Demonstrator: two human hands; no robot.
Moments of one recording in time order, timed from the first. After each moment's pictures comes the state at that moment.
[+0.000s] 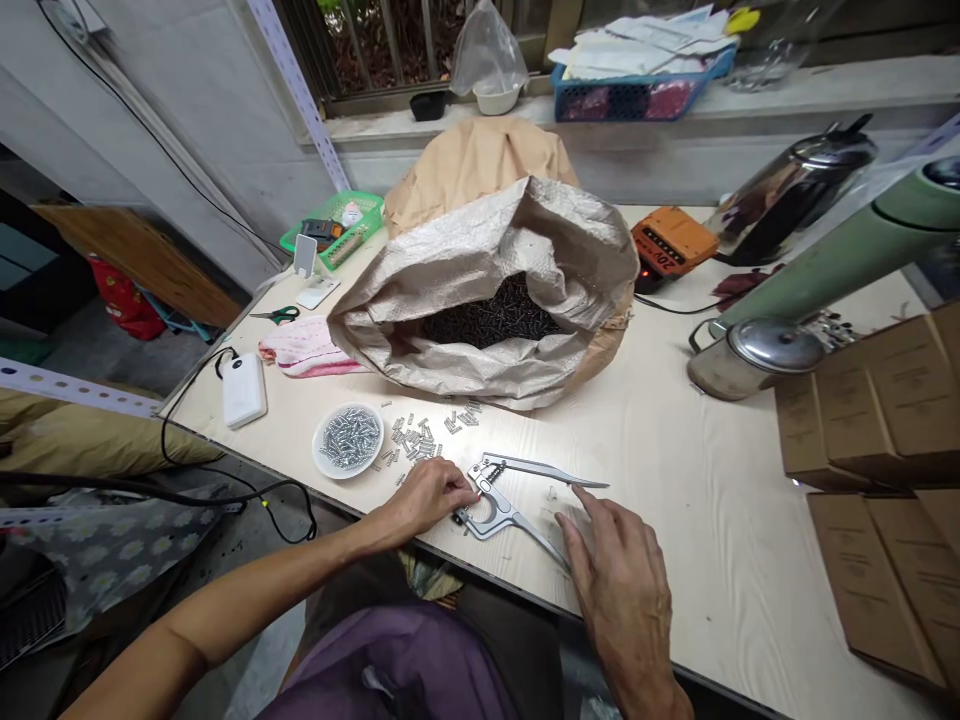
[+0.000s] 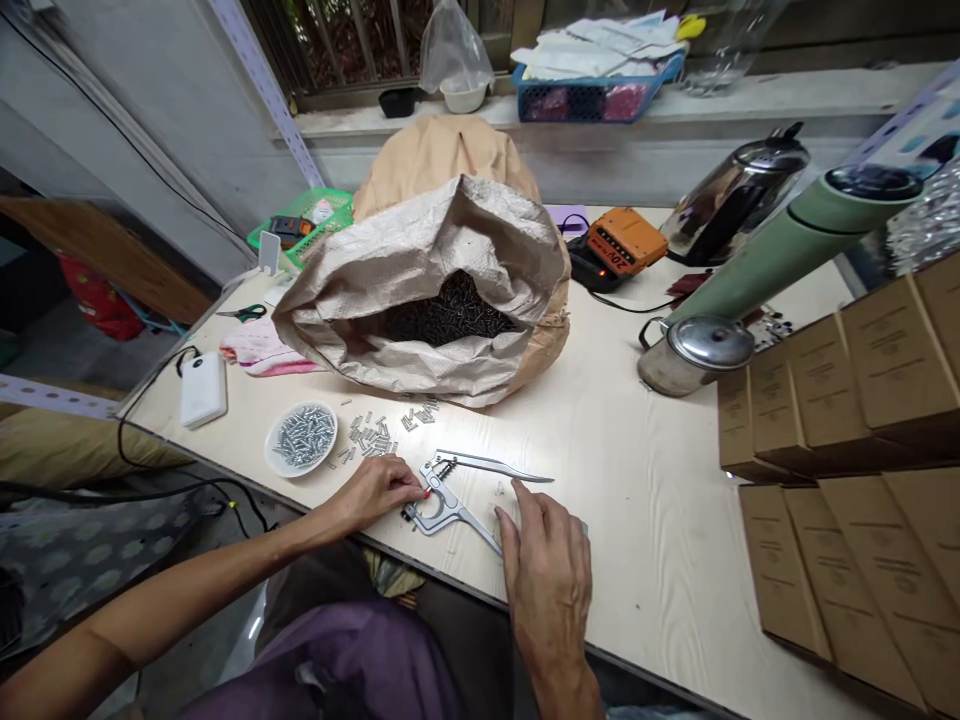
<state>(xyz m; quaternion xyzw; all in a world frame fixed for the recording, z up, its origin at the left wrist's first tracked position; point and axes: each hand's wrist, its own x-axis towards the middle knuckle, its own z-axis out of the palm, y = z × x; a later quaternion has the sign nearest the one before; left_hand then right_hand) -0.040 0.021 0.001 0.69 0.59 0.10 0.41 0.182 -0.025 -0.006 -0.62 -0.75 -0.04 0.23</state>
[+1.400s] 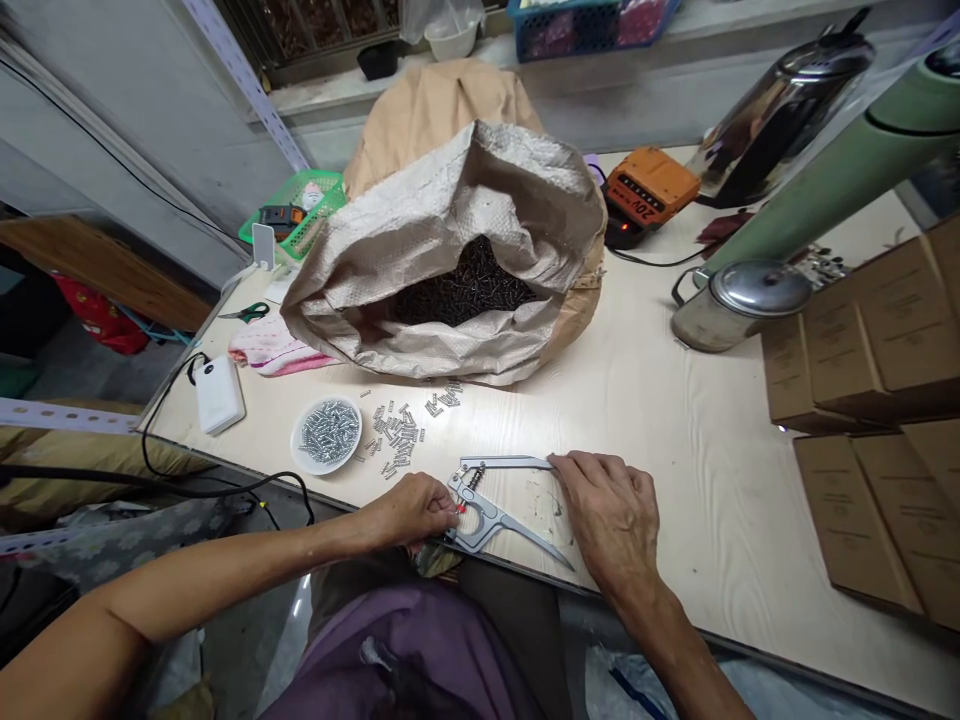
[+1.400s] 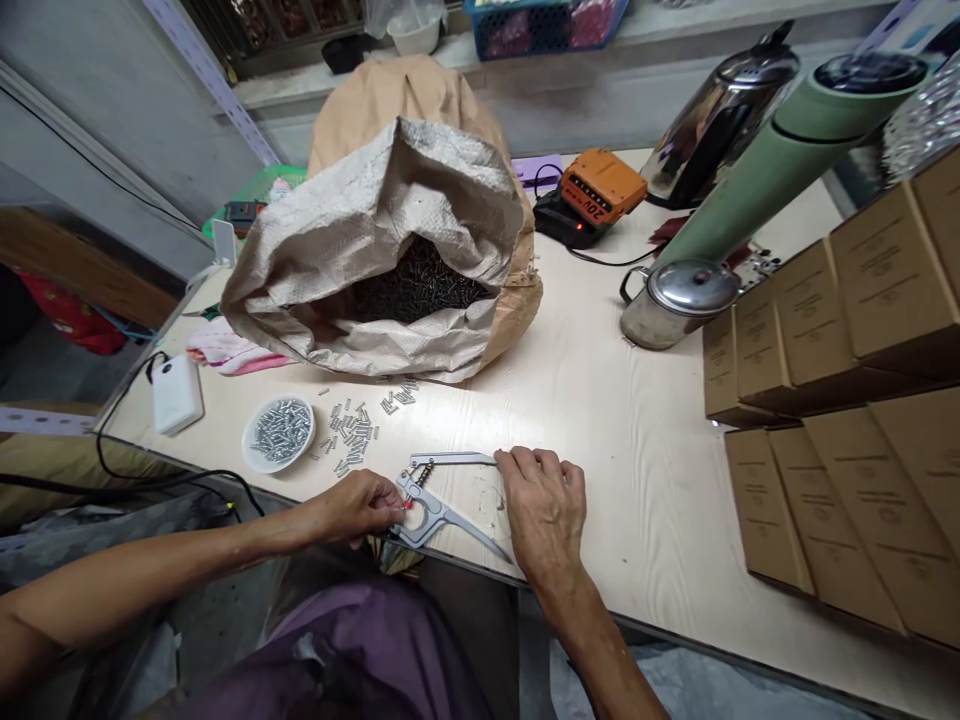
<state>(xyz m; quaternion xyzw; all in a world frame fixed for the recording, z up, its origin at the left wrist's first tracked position) -0.041 0.005 0.006 0.55 0.57 -0.07 0.61 0.201 -0.004 -0.011 -0.59 -0.80 -0.01 0.13</state>
